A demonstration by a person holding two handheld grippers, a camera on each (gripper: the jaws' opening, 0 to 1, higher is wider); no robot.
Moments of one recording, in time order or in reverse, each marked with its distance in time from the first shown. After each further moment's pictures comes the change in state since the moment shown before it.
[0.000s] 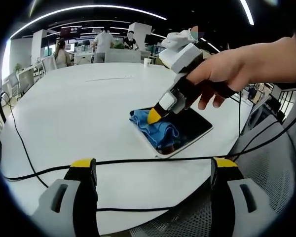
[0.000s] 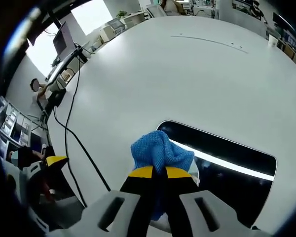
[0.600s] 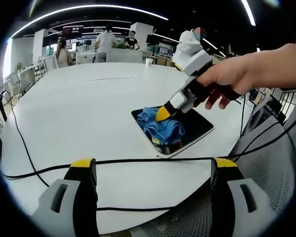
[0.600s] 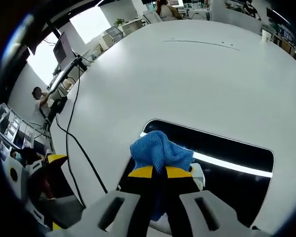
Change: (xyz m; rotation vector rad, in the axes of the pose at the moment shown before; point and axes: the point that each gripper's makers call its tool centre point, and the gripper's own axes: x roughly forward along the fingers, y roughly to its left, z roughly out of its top) left arm 0.000 0.002 -0.001 -0.011 -0.002 0.009; right arm -0.011 -0.023 -0.007 0.050 -0.054 0.020
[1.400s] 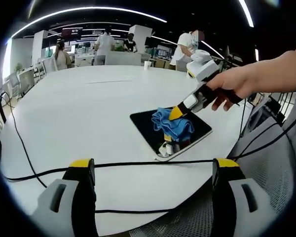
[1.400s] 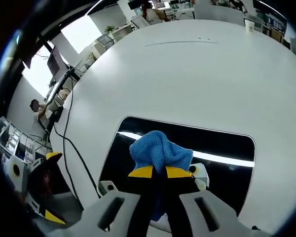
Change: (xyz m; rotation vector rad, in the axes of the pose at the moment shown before) left arm -0.001 -0.004 0.003 0.023 -0.011 -0.014; right arm -0.021 -0.041 -0.013 0.075 -0.028 -0.016
